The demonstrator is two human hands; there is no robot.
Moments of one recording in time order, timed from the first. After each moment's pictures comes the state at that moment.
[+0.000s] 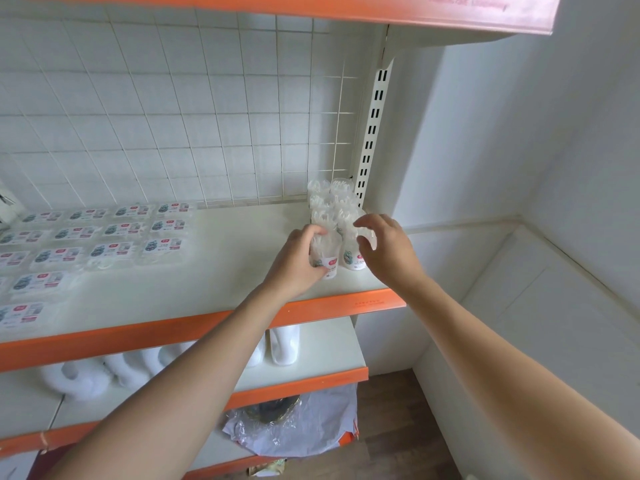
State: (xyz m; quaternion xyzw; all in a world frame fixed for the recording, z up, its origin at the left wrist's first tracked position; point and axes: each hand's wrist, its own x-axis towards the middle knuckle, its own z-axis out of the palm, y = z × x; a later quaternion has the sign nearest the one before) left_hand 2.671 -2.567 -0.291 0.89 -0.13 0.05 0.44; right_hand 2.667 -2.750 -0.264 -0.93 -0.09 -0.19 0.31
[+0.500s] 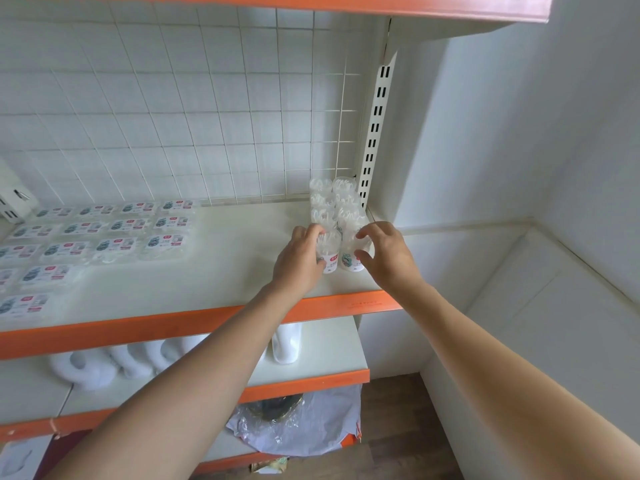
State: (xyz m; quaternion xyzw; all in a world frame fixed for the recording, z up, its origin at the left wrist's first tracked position) left_hand 2.677 -2.589 -0.295 0.95 -0.09 0.10 0.29; right_hand 2.676 -2.765 -0.284 -0.95 -0.09 -0.13 0.26
